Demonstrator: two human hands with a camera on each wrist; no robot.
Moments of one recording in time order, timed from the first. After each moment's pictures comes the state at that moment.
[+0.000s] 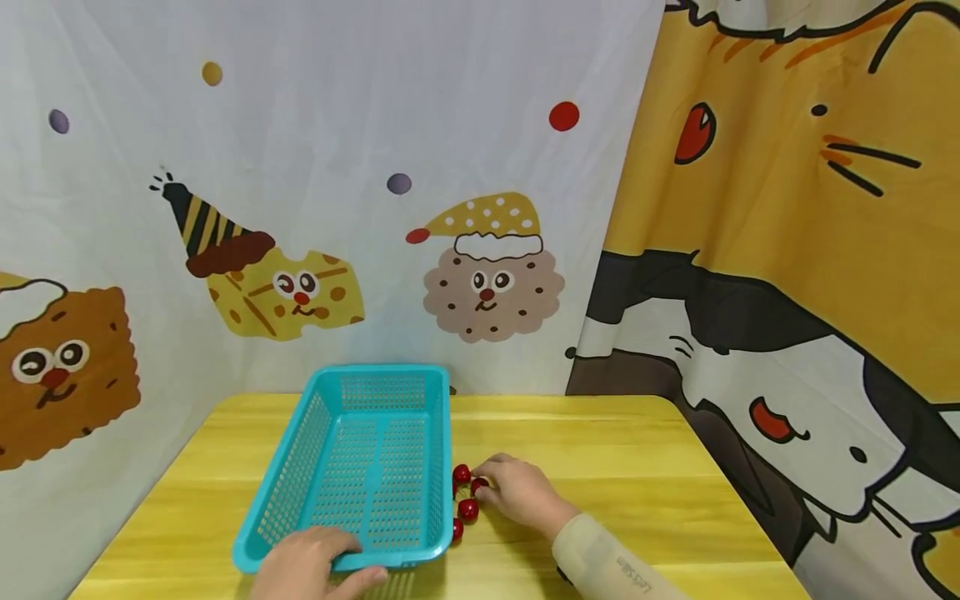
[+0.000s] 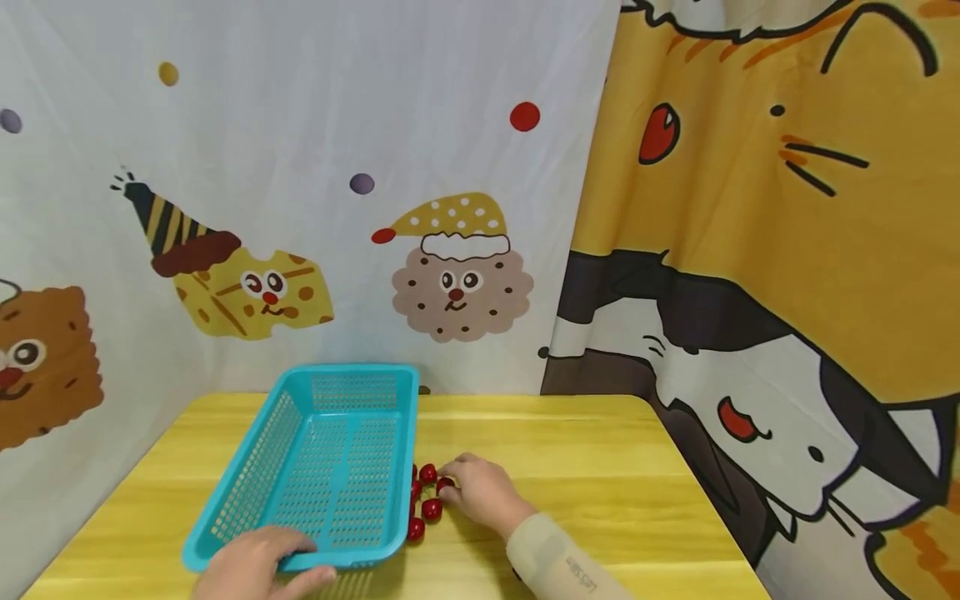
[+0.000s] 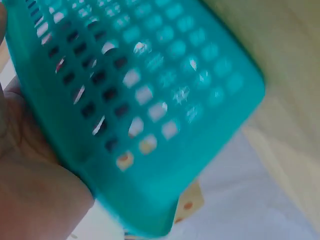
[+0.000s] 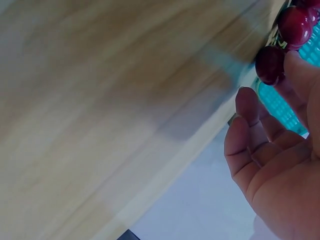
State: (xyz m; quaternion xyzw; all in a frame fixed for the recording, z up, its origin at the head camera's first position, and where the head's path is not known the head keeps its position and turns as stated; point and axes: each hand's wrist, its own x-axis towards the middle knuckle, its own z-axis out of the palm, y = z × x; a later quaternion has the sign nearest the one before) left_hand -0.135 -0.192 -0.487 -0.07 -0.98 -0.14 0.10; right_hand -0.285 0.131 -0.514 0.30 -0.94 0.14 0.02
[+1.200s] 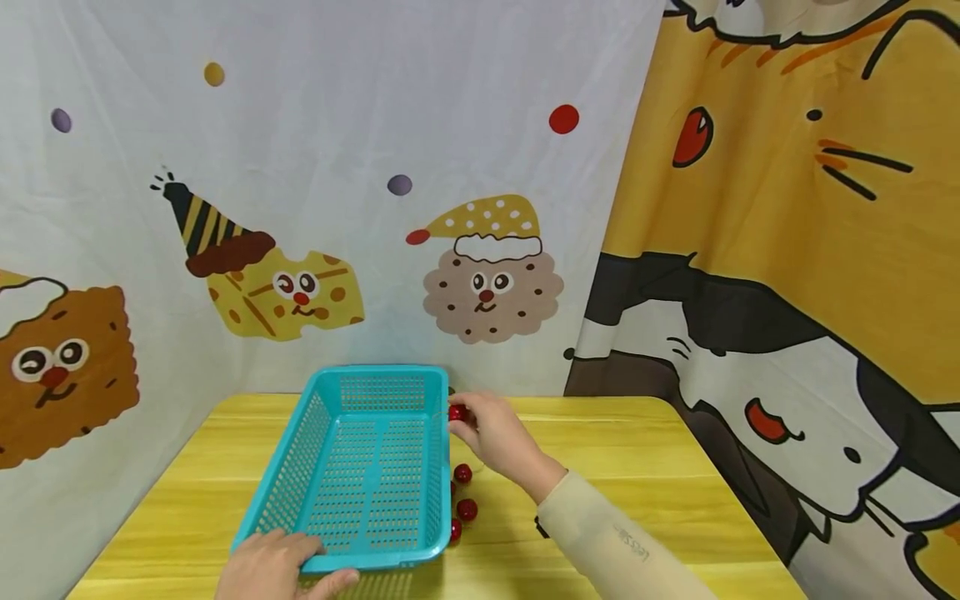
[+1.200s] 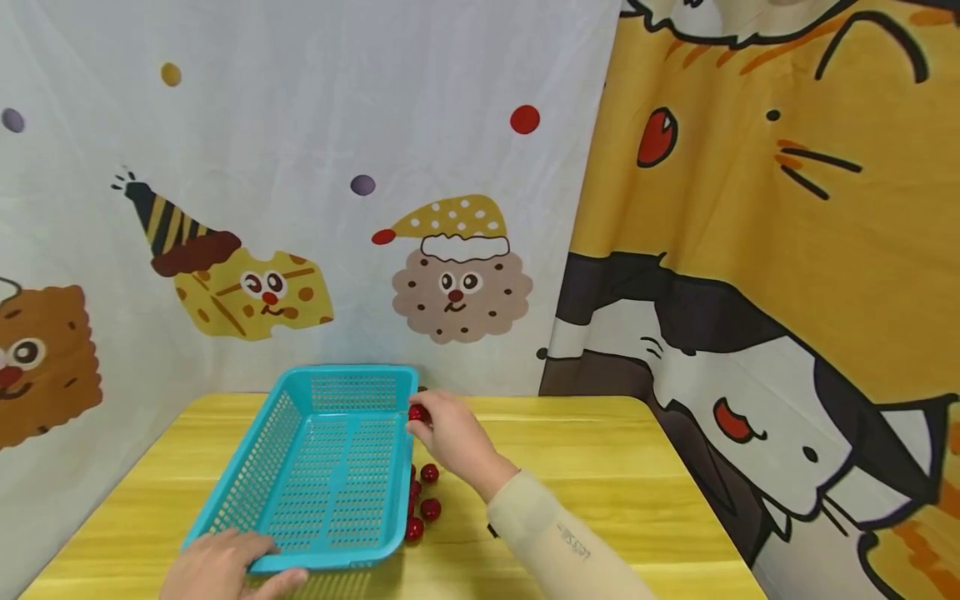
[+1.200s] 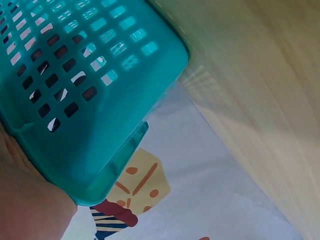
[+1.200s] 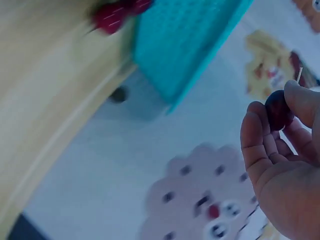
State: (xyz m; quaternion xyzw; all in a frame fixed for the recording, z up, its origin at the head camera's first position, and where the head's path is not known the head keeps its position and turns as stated) left_hand -0.128 -0.222 -0.505 -0.07 -0.97 -0.11 0.21; right_hand -0.280 0.083 -0.404 0.32 -0.90 0.28 0.12
